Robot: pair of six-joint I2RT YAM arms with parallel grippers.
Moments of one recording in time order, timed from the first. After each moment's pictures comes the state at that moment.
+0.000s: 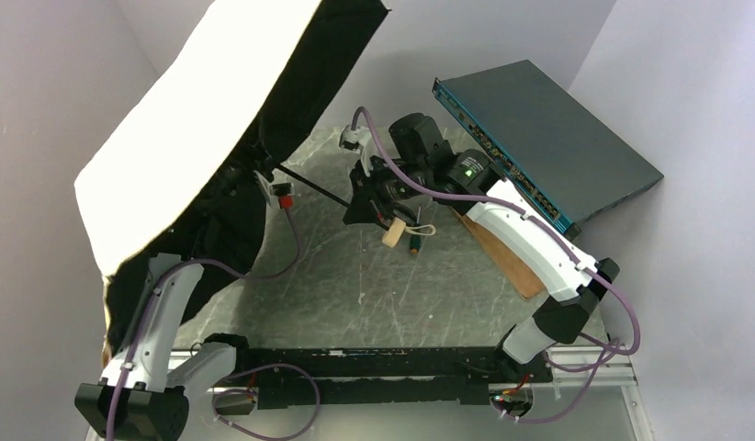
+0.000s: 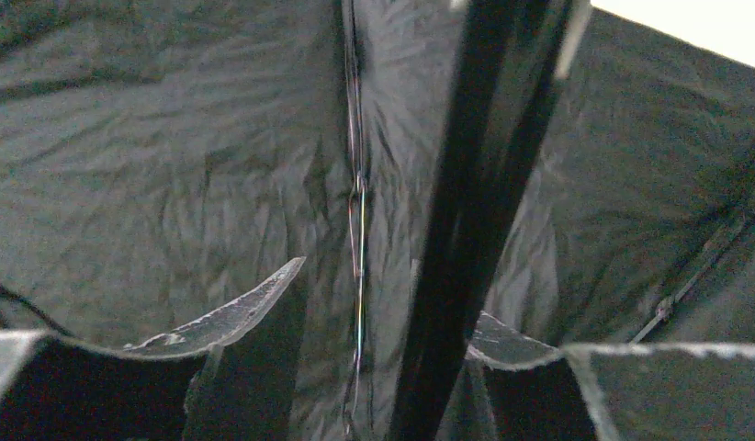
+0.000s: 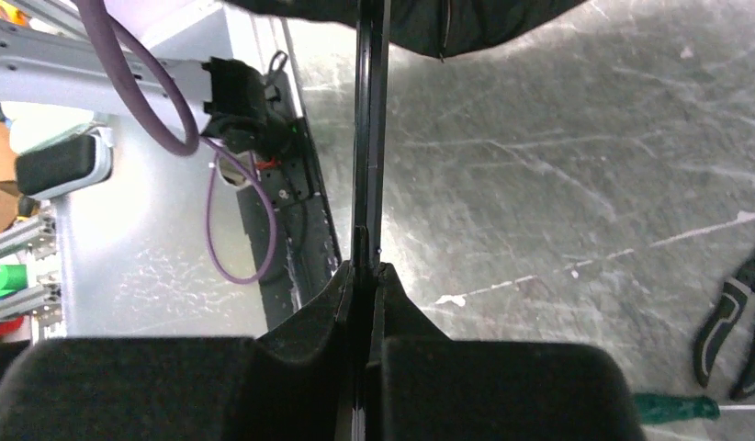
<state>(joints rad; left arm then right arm) -0.10 0.98 1.08 0.02 0.53 1.77 0.82 1.56 1.84 -0.89 -0.56 0.00</state>
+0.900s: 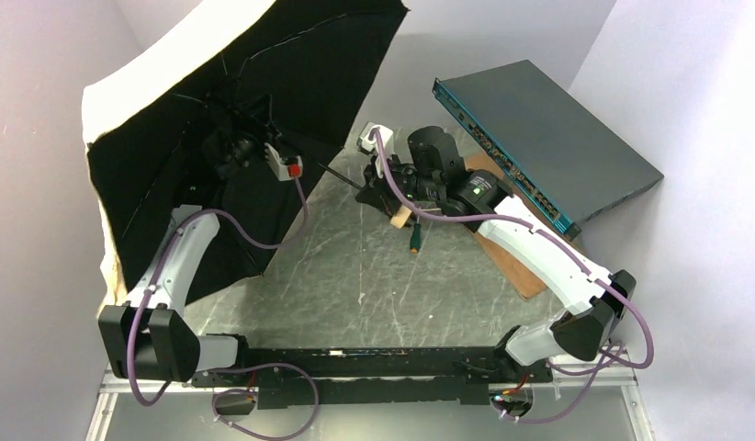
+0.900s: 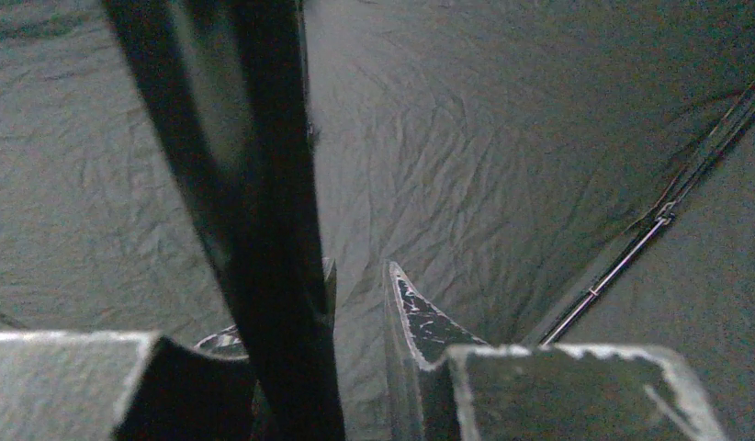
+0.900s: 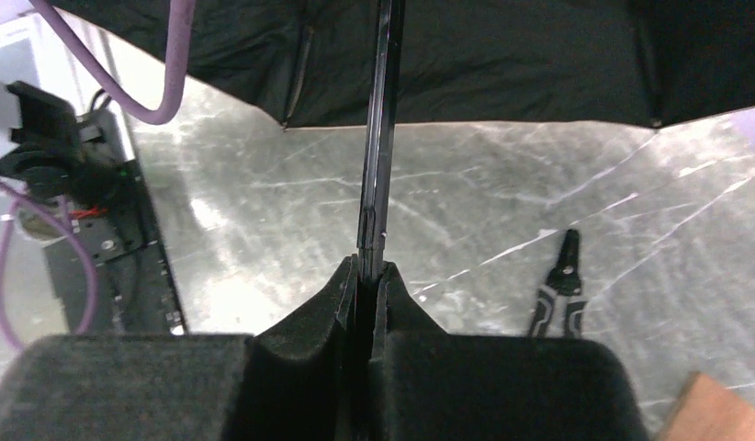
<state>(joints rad) -0.07 1.28 1.17 0.12 0.50 1.79 0.78 1.42 1.55 -0.60 -0.37 -0.13</state>
